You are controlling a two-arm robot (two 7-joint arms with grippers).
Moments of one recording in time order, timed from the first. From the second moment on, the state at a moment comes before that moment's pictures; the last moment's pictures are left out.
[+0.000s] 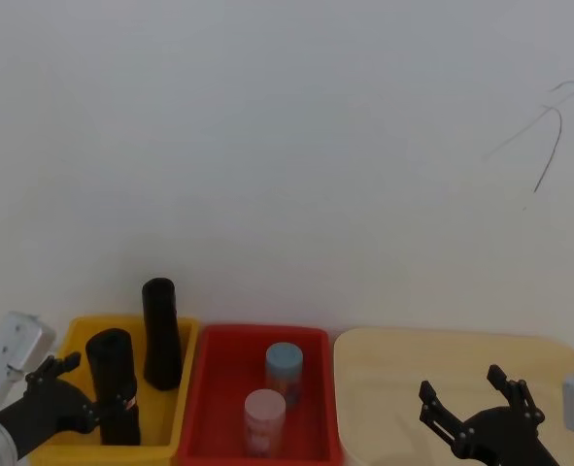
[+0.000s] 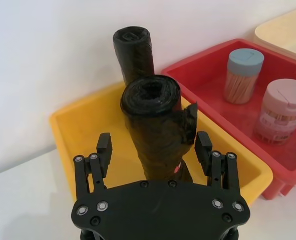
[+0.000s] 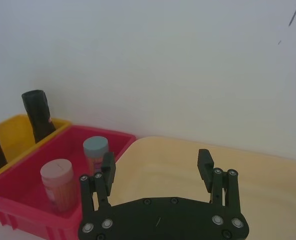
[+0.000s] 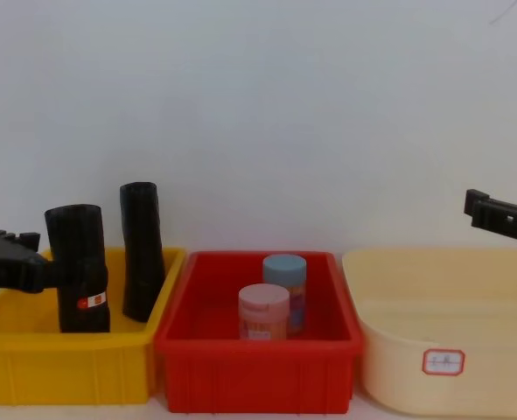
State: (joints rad) left arm -0.32 0.50 0.31 -1.40 -0.35 0.11 -0.34; right arm -0.01 0.34 -0.23 -1.77 0.29 0.03 0.07
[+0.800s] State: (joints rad) left arm -0.38 0.45 0.33 -1.34 -0.32 0.14 -0.34; right arm -0.01 0.34 -0.23 -1.77 0.29 0.03 0.07
